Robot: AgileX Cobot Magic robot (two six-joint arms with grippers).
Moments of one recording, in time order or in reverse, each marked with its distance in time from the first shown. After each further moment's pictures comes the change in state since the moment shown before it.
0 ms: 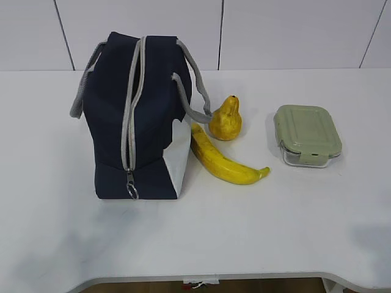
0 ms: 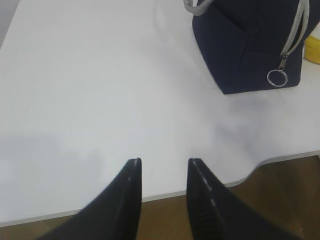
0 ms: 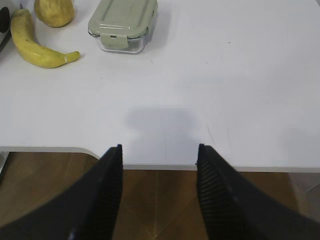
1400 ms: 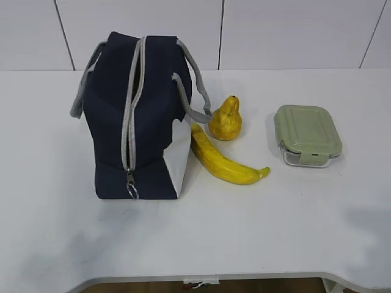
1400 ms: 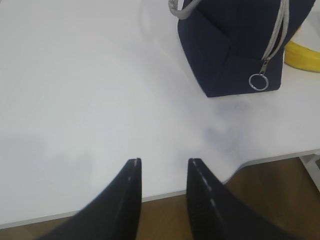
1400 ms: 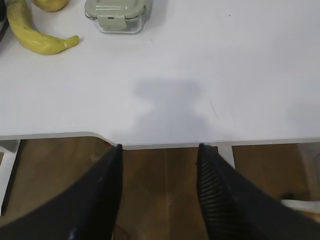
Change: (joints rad) left arm 0.000 0.000 0.000 -0.057 0.000 0.000; right arm 0.000 0.148 -0.099 0.015 0.087 0.074
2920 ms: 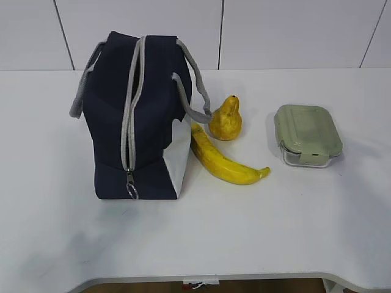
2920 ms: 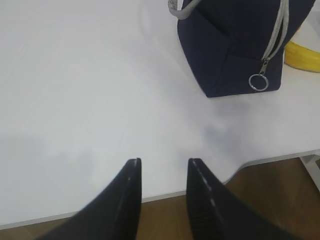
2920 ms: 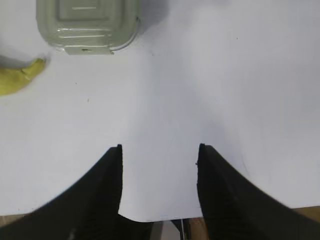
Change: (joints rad) left arm 0.000 0.000 0.000 -0.001 0.000 0.000; right arm -0.068 1.168 -0.476 0.067 -0.201 0.034
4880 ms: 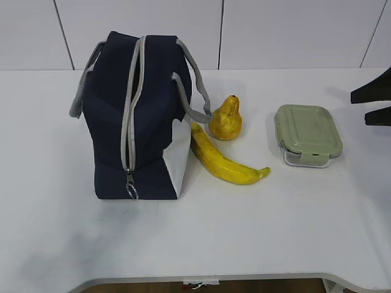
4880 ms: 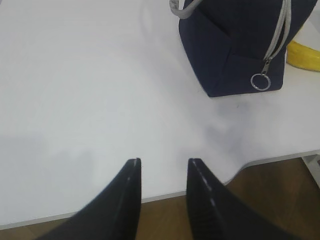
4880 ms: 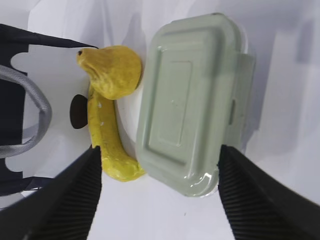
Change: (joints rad) left arm 0.000 0.000 0.000 0.006 0.000 0.000; right arm -0.438 0.654 -0.275 1.055 0.157 -0.988
